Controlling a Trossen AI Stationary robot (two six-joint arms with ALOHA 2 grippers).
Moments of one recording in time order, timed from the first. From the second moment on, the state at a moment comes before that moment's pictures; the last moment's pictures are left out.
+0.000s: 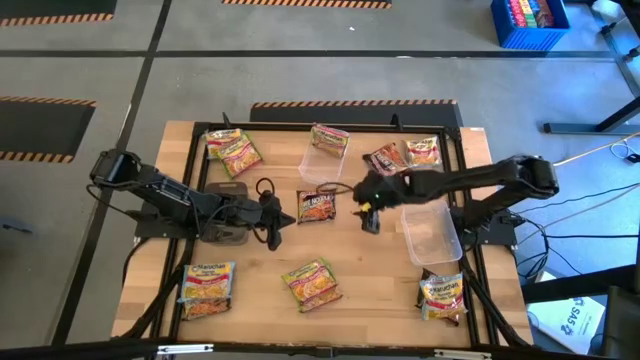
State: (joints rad) left arm -0.16 1.33 0.41 0.41 -0.28 -0.47; right arm -0.04 1.44 0.90 -0.39 0.06 0.09
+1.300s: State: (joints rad) left arm -0.37 1.33 0.55 0.38 -0.21 -0.60; right arm 0.15 1.53 0.60 0.43 -0.12 0.59
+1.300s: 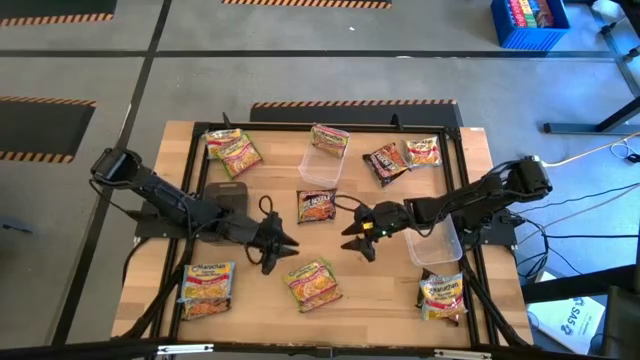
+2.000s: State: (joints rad) left arm -0.64 1.61 0.68 0.35 -0.10 -0.86; right arm 0.28 1.70 0.65 0.48 -0.23 0.99
